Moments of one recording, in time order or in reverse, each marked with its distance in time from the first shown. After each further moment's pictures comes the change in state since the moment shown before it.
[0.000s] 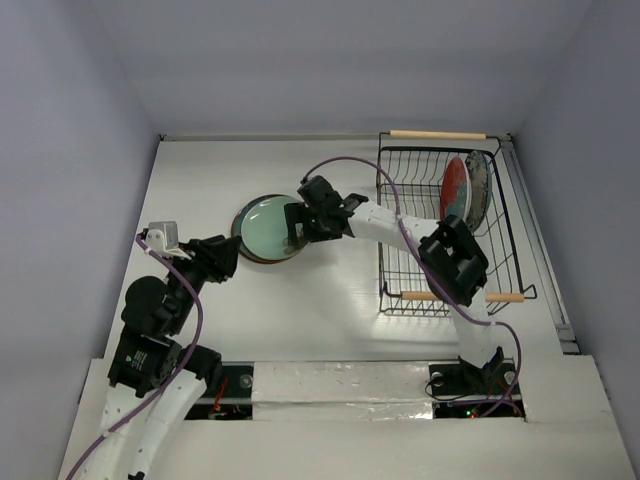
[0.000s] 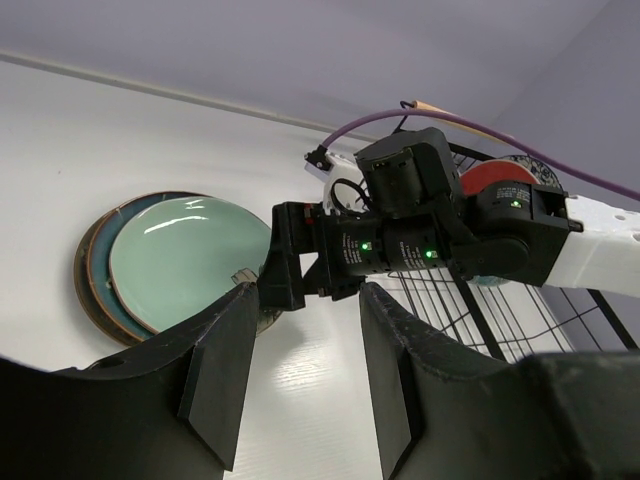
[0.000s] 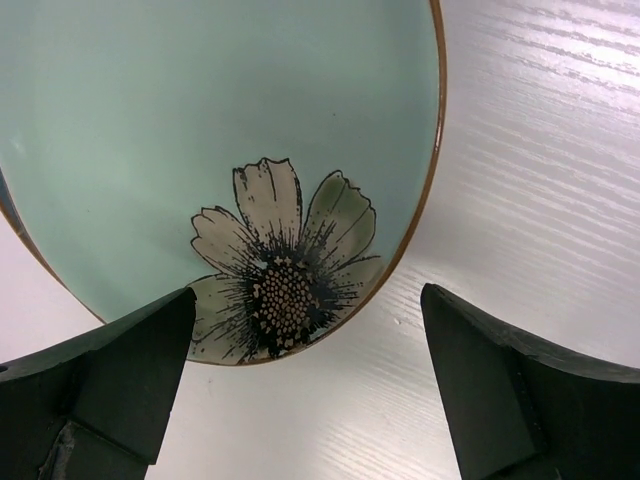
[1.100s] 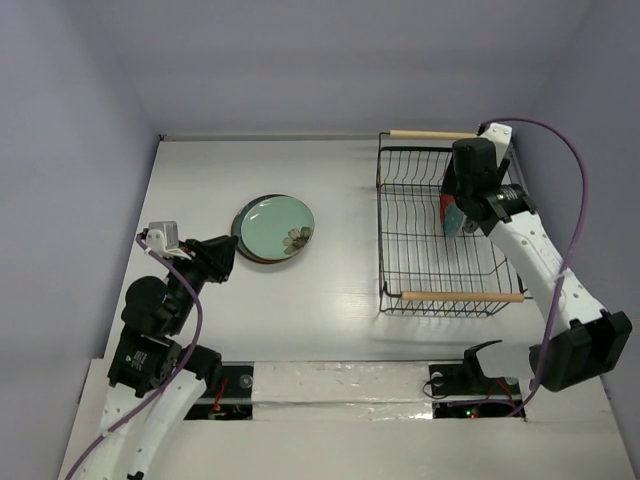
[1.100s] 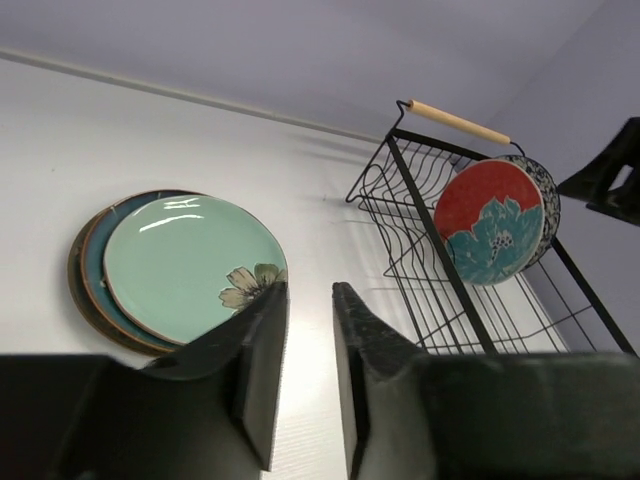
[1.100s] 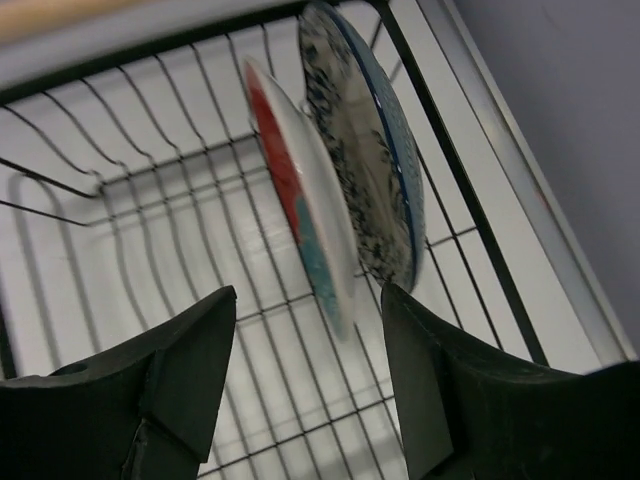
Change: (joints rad) left arm -0.003 0.000 0.000 0.000 -0.002 -0.010; right arm -0.487 -0.814 -0.294 -0.195 0.615 -0.182
